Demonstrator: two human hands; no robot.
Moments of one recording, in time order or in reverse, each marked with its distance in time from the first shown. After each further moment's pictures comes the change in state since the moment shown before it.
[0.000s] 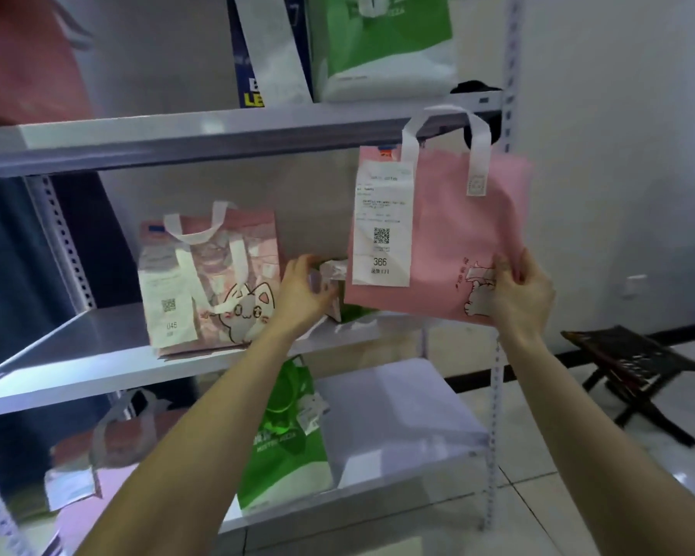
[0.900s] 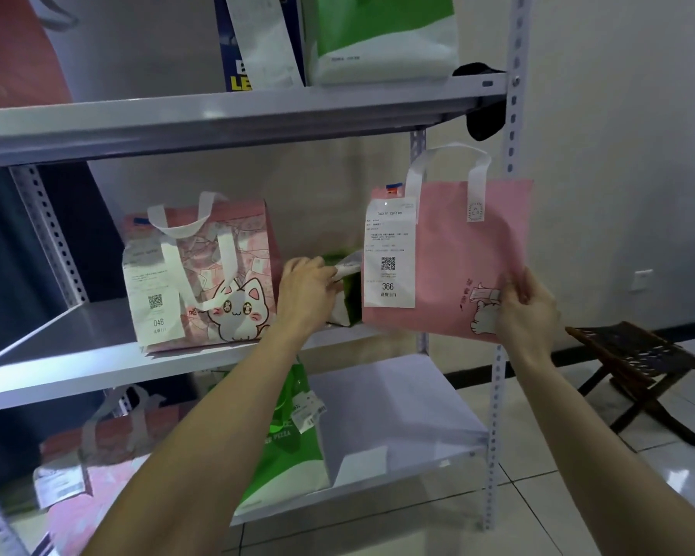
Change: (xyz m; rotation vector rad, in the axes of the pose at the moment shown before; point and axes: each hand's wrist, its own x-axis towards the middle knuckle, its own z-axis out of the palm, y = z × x) left_hand 0.016 -0.010 0.033 0.521 0.106 0.310; right_hand 0.002 0.050 -0.009 -0.131 -0.054 0.062
